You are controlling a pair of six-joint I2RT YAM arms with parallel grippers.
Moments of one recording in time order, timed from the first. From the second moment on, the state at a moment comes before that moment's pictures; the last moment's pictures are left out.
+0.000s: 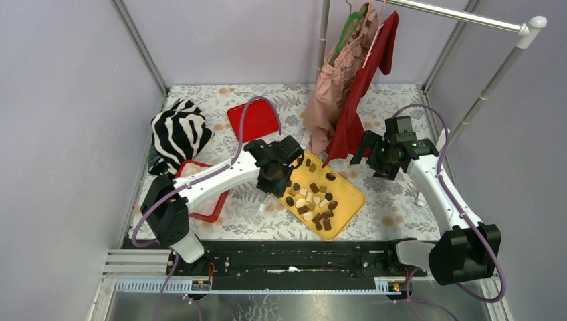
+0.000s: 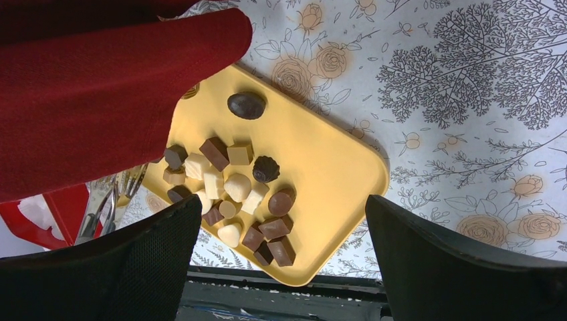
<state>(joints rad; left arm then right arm) -0.87 1.63 1.35 -1.05 -0.11 -0.49 0.14 1.24 1.04 -0.84 -0.15 0.57</state>
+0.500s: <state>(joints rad) -0.86 1.66 1.35 -1.02 -0.04 -0.46 0.14 1.22 1.01 -0.84 -0.15 0.57</state>
